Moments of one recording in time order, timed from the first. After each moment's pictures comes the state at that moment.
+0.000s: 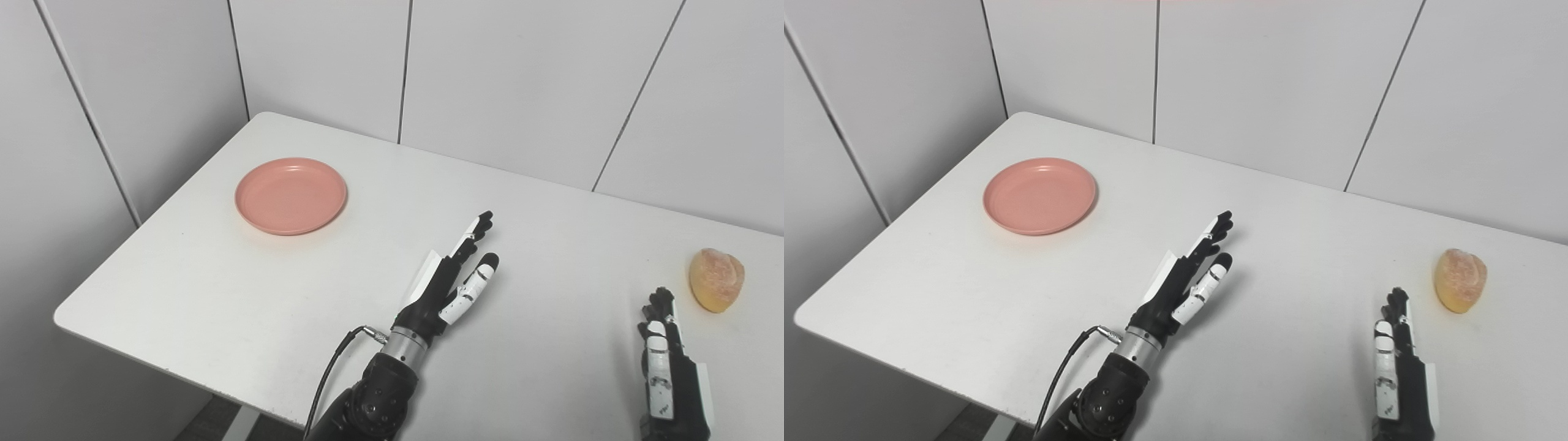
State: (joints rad) left arm -0.11 -0.05 -0.19 0.08 0.36 -0.15 0.13; right arm -0.02 -0.01 0.05 -0.04 -0.03 -0.09 0.01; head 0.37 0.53
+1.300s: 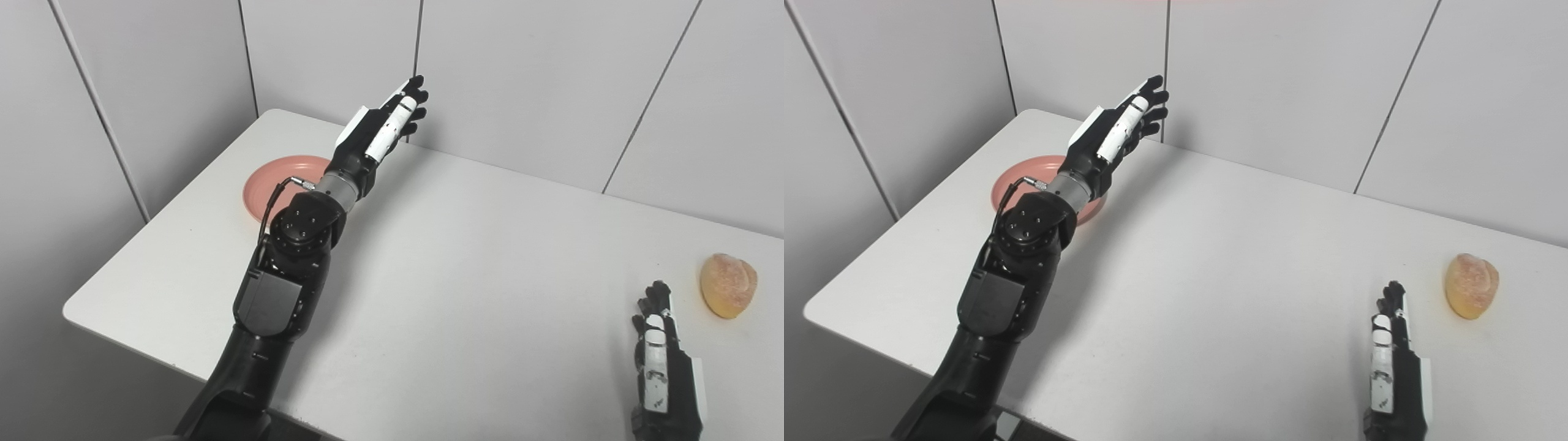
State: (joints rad) left arm -0.47 0.22 0.14 -0.14 -0.02 0.44 -0.12; right arm -0.03 0.03 0.06 -0.02 -0.02 -0.11 0.01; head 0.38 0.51
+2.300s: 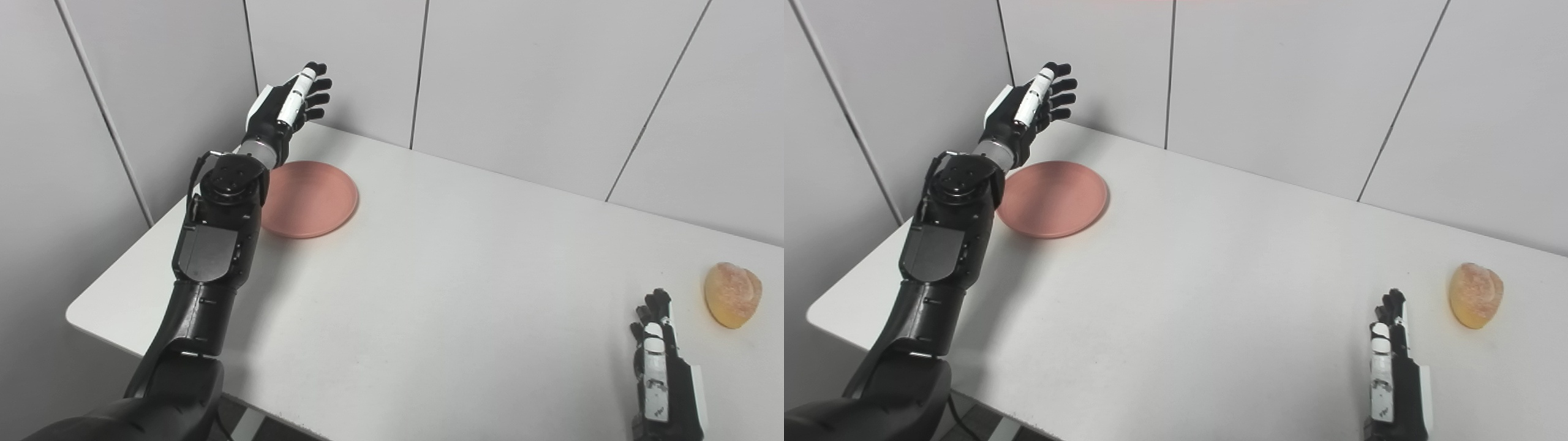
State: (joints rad) left arm -0.55 0.41 0.30 0.12 -0.07 0.44 -0.07; right arm -0.03 0.01 0.06 -0.02 -0.01 -0.11 0.02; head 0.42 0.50
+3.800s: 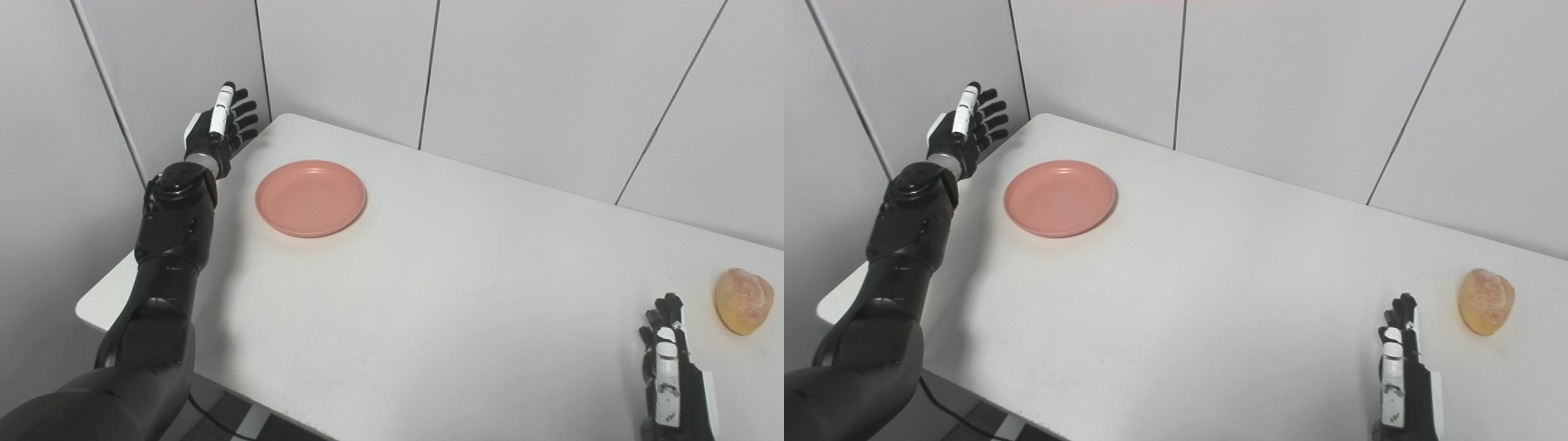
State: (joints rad) left arm -0.59 0.53 0.44 0.61 -0.24 0.22 -0.05; right arm -0.03 0.00 0.05 -0.02 0.02 -0.11 0.03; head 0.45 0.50
